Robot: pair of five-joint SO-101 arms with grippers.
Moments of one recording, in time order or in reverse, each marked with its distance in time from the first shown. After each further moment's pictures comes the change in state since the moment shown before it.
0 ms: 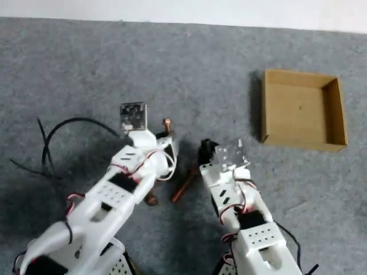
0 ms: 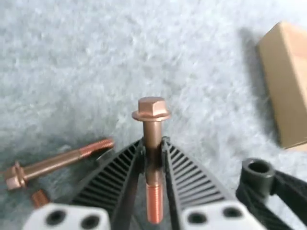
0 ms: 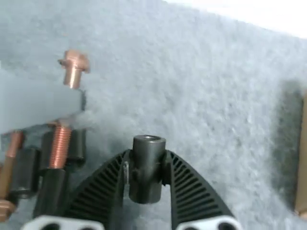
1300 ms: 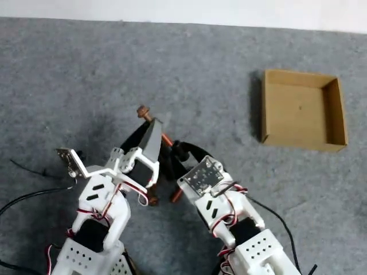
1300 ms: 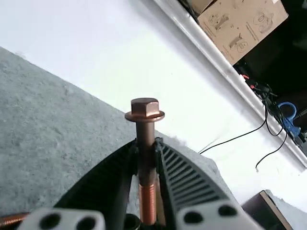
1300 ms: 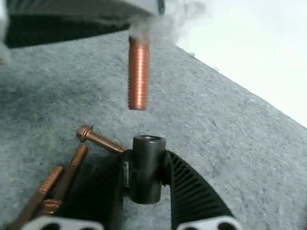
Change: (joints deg) left arm -1.6 -68.7 23.8 10.3 14.1; right arm -13.0 -11.5 1.1 2.2 12.4
